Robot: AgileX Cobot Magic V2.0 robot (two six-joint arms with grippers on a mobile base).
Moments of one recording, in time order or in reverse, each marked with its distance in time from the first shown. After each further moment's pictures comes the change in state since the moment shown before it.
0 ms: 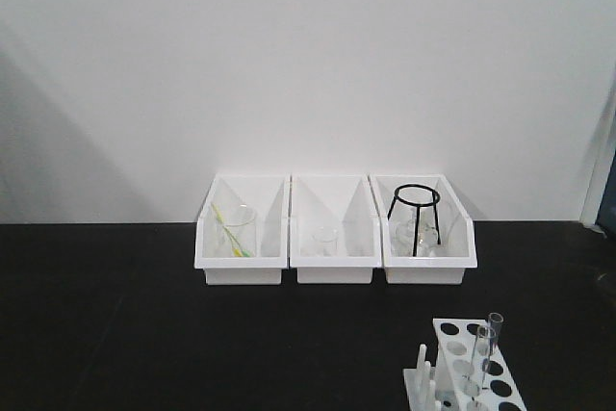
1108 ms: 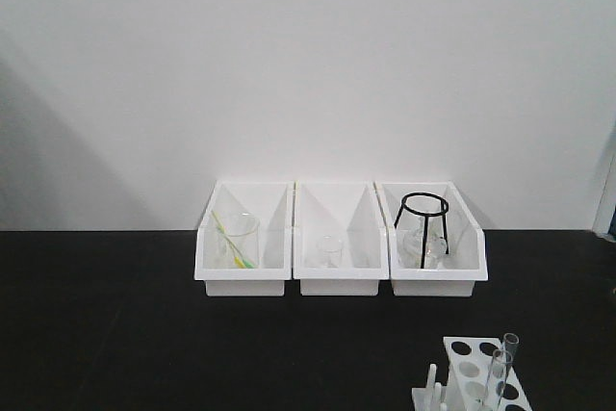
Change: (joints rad) left arm 0.000 0.000 0.000 0.000 0.000 0.000; right arm 0.000 0.442 -0.350 0.002 -0.061 0.050
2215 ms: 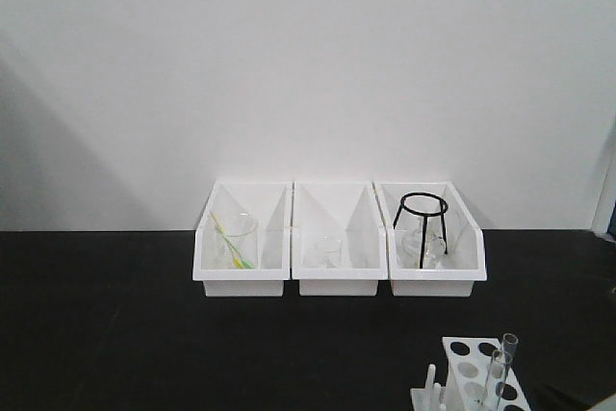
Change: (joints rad) left arm 0.000 0.000 0.000 0.000 0.000 0.000; right arm 0.000 0.856 0.113 -0.475 -0.861 0.193
